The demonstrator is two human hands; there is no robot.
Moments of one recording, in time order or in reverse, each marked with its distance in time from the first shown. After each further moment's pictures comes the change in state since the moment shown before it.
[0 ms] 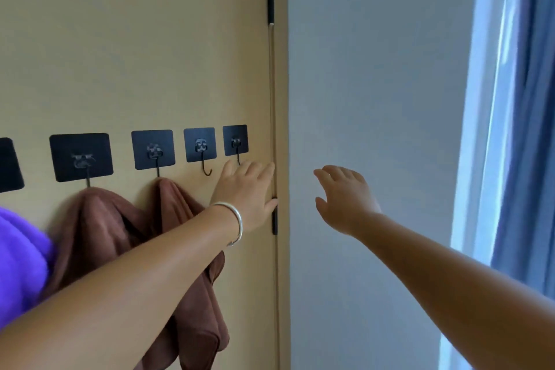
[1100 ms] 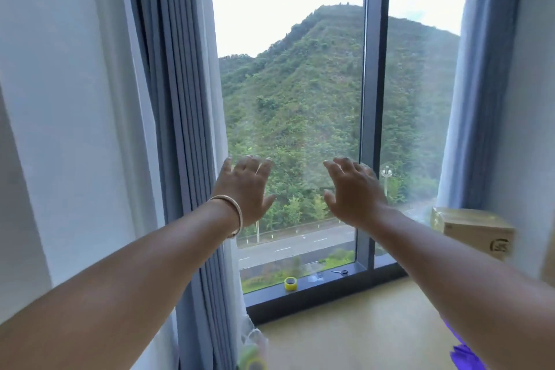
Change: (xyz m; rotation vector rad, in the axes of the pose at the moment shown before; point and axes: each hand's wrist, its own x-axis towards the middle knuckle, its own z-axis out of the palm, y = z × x) left_hand -0.036 0.520 -0.252 -0.656 0.253 0.797; right_hand -0.458 0.252 -0.371 -0.675 -0.112 0.884
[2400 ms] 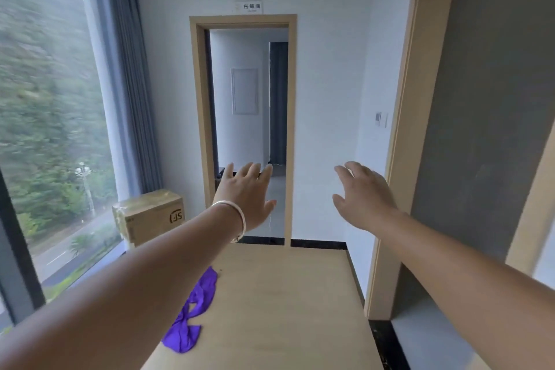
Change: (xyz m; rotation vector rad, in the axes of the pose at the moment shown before) left_hand 0.140 0.651 -0.073 -0.682 0.311 0.920; right_hand -0.348 0.445 -0.219 -0.776 -0.217 1.003
